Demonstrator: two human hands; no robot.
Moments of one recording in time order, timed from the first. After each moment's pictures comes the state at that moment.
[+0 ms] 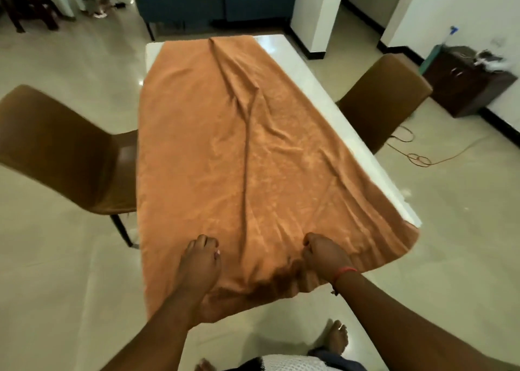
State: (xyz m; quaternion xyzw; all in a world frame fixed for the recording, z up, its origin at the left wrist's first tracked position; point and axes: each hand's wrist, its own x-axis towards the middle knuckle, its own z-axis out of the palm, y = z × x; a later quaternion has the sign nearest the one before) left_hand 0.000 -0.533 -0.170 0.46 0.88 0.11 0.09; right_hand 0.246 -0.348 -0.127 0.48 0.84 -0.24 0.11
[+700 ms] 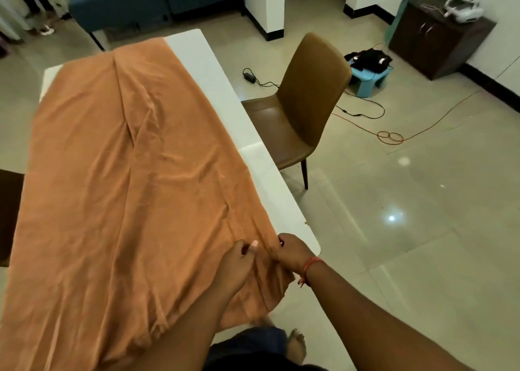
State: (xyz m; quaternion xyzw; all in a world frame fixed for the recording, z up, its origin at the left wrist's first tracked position) left_hand 0.297 -0.205 -0.136 0.33 0.82 0.25 0.39; right_hand 0.429 -0.100 -0.143 0.51 0.68 -0.54 0.03
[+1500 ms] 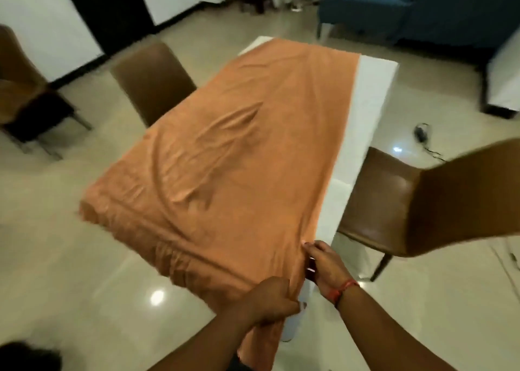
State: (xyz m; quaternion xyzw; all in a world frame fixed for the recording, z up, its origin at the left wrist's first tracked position) left_hand 0.390 -0.081 -0.100 0.17 0.83 0.27 0.45; right_hand 0.390 0.082 -0.132 0.35 0.52 -0.77 0.13
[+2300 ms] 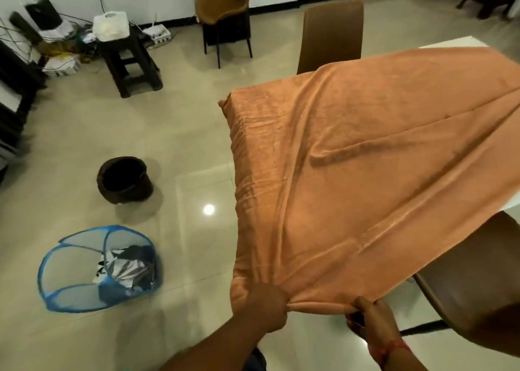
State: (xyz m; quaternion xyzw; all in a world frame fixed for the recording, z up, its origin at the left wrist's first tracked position) left_hand 0.590 -0.098 -0.172 -0.04 0.93 0.11 0.34; right_hand 0.507 0.124 -0.165 0.34 0.68 -0.58 0.30
